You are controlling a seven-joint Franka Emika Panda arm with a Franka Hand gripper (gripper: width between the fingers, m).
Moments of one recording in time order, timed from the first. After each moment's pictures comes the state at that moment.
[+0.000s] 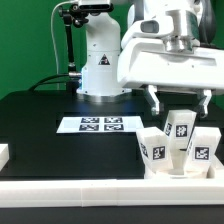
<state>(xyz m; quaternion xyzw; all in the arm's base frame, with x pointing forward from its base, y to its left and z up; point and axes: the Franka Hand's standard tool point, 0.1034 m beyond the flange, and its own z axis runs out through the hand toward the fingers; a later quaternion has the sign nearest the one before) 0.586 0.094 0.106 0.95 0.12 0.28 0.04</state>
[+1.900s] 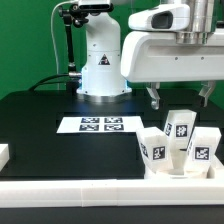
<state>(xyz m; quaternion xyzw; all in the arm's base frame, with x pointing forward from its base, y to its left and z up) 0.577 0.095 0.111 0.99 0.13 0.01 0.02</state>
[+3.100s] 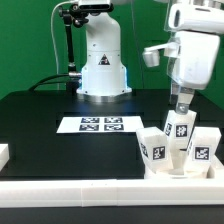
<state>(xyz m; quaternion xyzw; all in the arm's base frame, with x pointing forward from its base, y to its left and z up) 0.574 0.096 0.106 0.72 0.69 -0.03 0.08</state>
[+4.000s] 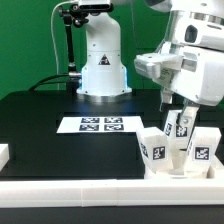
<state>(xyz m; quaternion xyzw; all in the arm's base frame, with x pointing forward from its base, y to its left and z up) 0.572 0.086 0.088 0.65 0.75 -0.06 0.09</state>
